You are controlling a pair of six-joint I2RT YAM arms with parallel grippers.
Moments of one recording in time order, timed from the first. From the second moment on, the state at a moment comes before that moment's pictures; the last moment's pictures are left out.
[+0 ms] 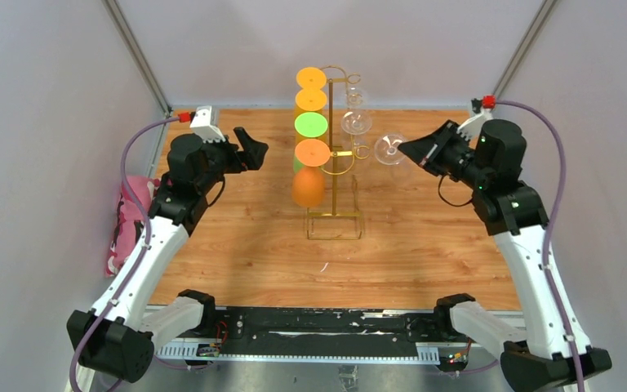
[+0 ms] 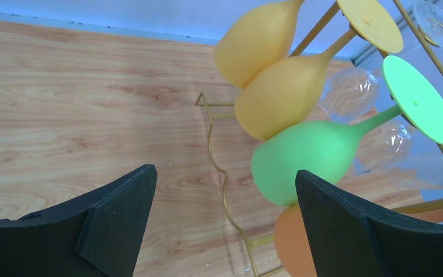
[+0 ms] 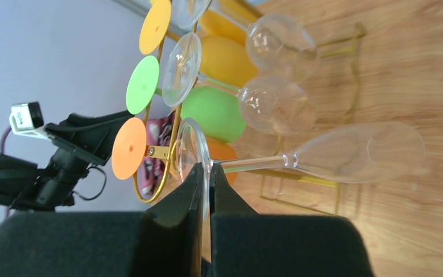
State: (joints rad) left arm -0.25 1.02 0.95 -0.10 0.12 -0.39; right arm 0.22 1.00 1.26 -0.50 -0.38 0.76
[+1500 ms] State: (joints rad) left arm -0.18 1.47 1.32 1.36 1.16 -1.26; right arm 0.22 1.42 1.56 1.12 -1.02 1.56
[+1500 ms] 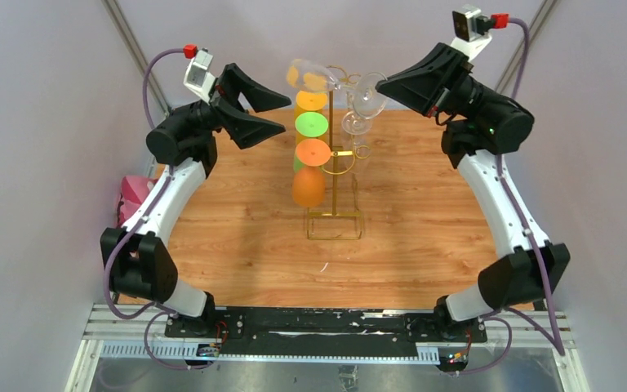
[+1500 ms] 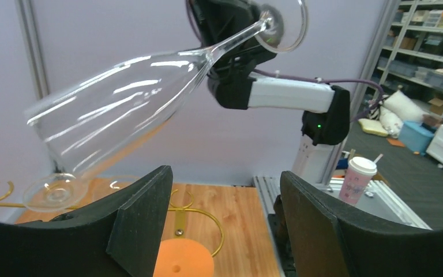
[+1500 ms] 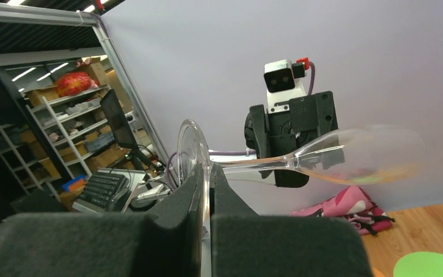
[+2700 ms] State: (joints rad) left arm -0.13 1.56 1.34 1.50 1.09 -1.47; right arm 0.25 1.36 1.35 1.43 -1.01 1.74
